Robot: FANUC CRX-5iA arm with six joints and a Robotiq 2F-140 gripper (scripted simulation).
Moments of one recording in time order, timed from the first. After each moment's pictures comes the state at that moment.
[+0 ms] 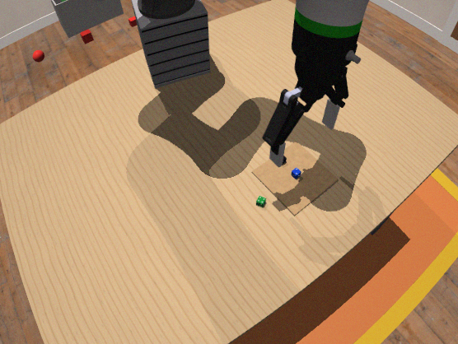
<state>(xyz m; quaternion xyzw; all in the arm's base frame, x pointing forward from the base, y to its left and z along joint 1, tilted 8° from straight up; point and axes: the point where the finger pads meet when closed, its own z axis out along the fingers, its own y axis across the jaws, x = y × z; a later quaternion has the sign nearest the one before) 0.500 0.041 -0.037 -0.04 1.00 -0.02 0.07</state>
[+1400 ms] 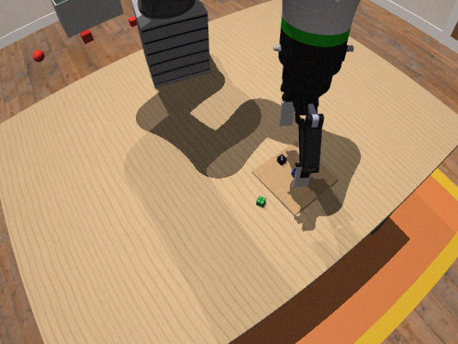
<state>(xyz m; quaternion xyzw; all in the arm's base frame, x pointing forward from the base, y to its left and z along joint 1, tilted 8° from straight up) 0.505 0.011 -0.042 -0.51 0.86 -0.06 0.05</state>
